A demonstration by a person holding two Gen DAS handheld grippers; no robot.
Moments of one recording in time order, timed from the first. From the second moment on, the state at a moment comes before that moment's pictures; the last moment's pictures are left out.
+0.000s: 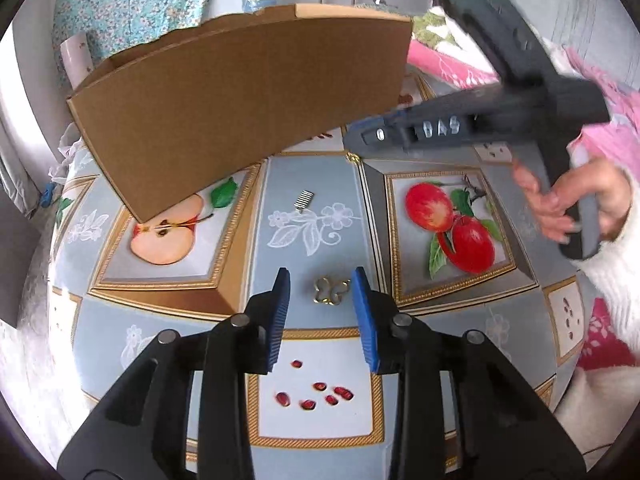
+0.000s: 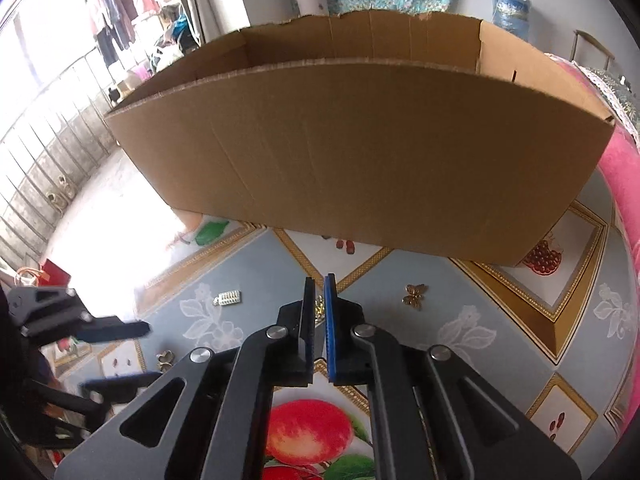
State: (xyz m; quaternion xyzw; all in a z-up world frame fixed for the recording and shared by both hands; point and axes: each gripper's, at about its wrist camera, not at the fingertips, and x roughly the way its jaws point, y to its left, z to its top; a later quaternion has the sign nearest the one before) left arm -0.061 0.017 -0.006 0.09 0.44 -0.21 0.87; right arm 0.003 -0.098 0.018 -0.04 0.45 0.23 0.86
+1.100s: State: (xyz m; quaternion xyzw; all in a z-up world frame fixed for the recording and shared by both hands) left arm -0.068 0.036 0.006 0.09 0.42 -0.18 0.89; right arm -0.020 -0.140 0.046 -0.01 0.44 0.23 0.87
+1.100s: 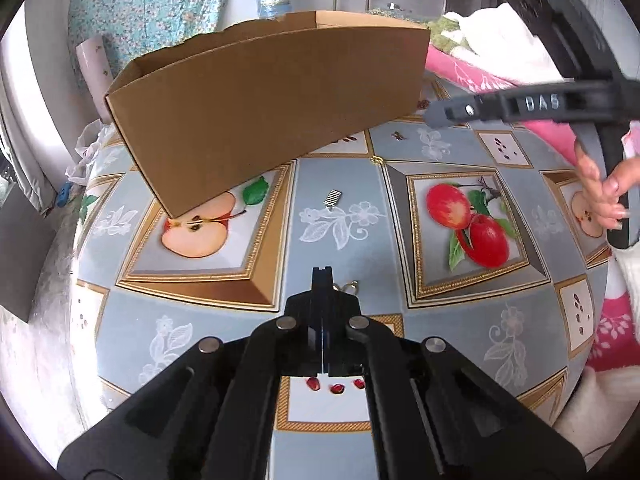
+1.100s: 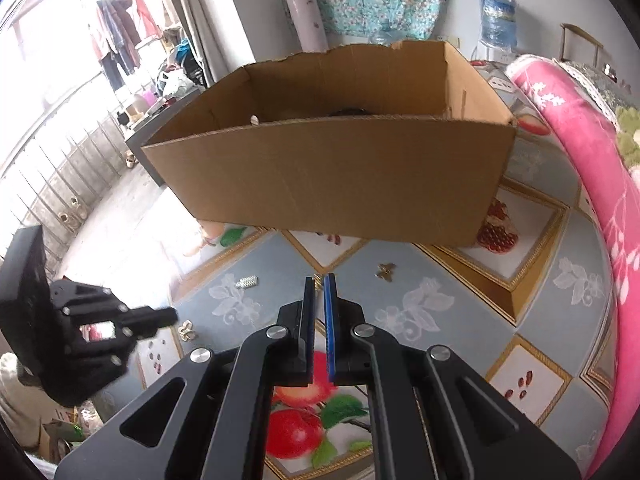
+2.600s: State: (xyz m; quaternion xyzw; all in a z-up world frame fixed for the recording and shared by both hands) left arm 0.005 0.027 0.079 0.06 0.40 -0.24 0.88; right arm 0.007 -0.151 0.116 0.00 0.38 0.24 0.89
